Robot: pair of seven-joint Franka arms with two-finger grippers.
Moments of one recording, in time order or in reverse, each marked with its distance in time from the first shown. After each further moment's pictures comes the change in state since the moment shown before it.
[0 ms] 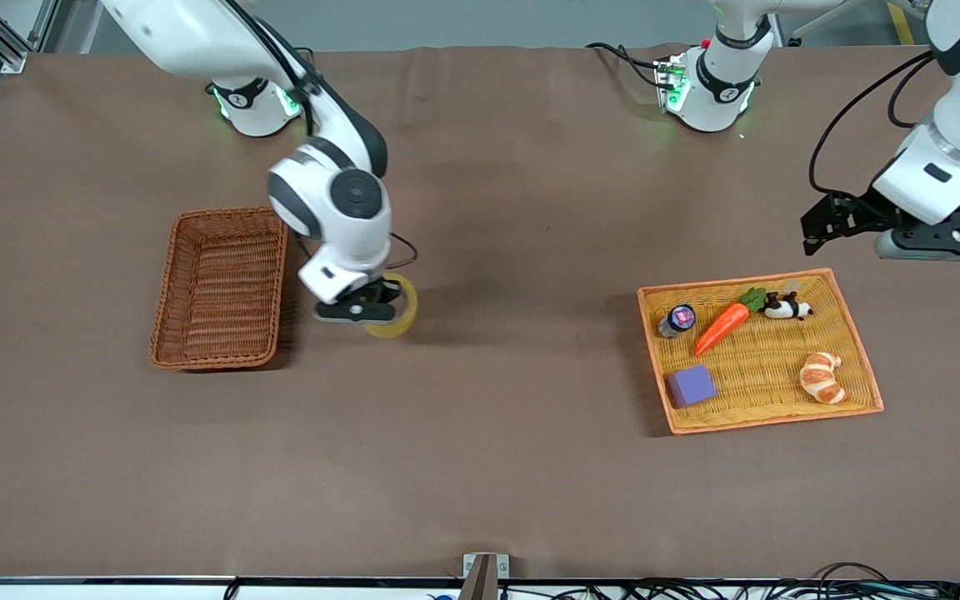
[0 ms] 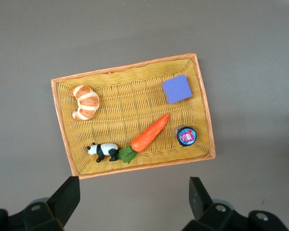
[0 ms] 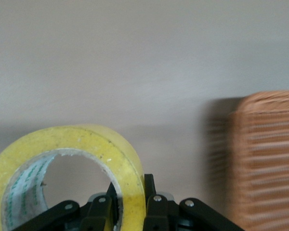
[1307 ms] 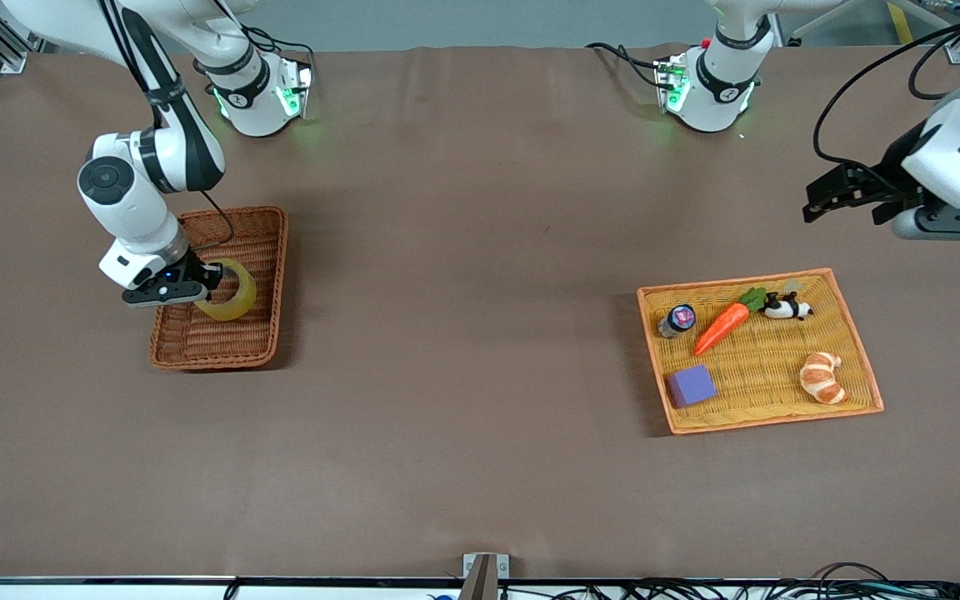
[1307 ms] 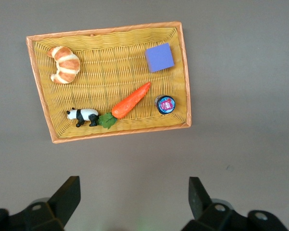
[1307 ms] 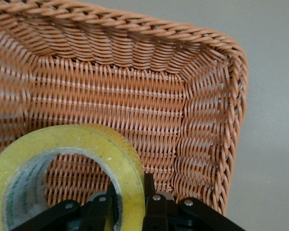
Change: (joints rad) left arm 0.032 0.011 0.002 0.106 -0.116 -0.222 -0.026; right arm -0.038 -0.219 -0.553 -0.649 0.123 0.639 -0.716
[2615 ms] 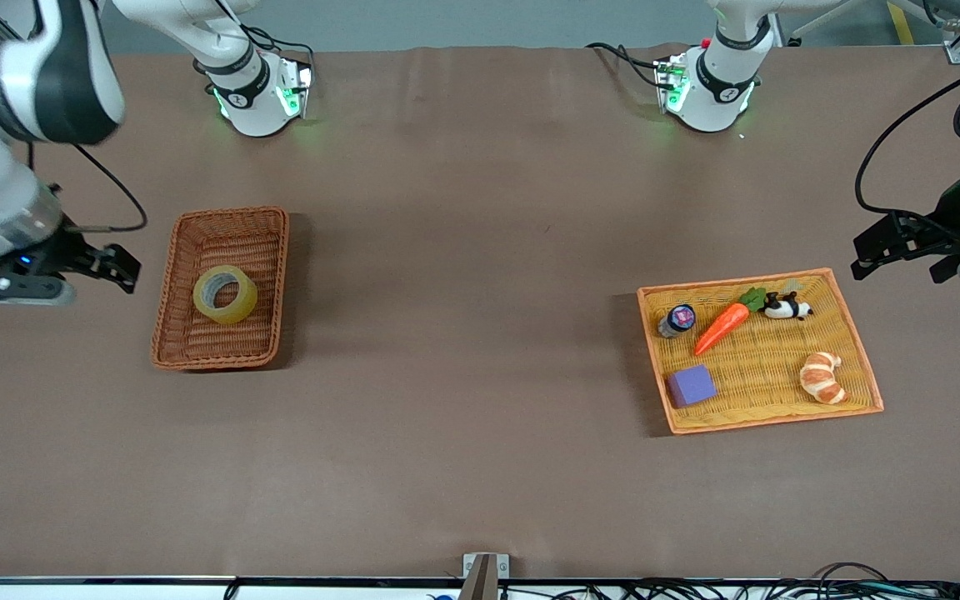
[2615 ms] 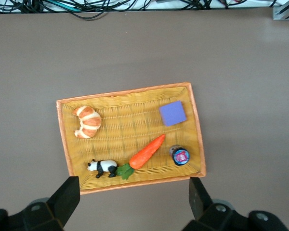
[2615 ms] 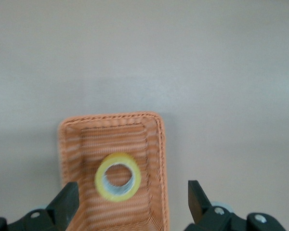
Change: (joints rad) left arm 0.019 0.129 -0.006 0.179 0.054 0.119 0.033; right arm 0.000 -0.147 0.069 0.703 0.147 -0.884 0.064
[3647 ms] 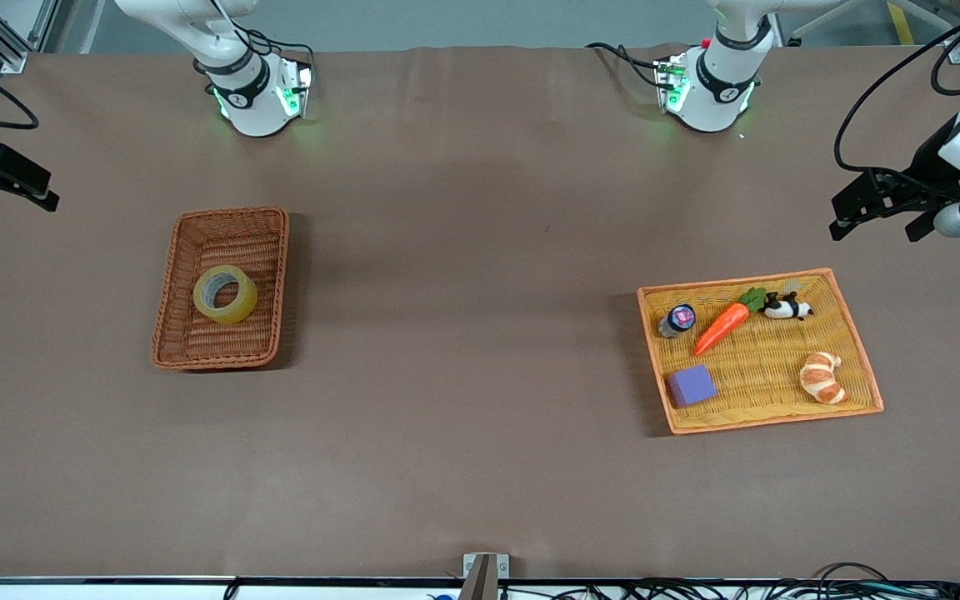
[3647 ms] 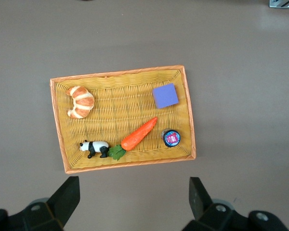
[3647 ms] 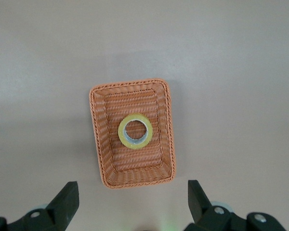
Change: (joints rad) left arm 0.004 -0.122 -0.031 -0.133 -0.004 -0.012 -0.049; right arm -0.084 0.018 0.031 0.360 0.115 -0.443 -0.059
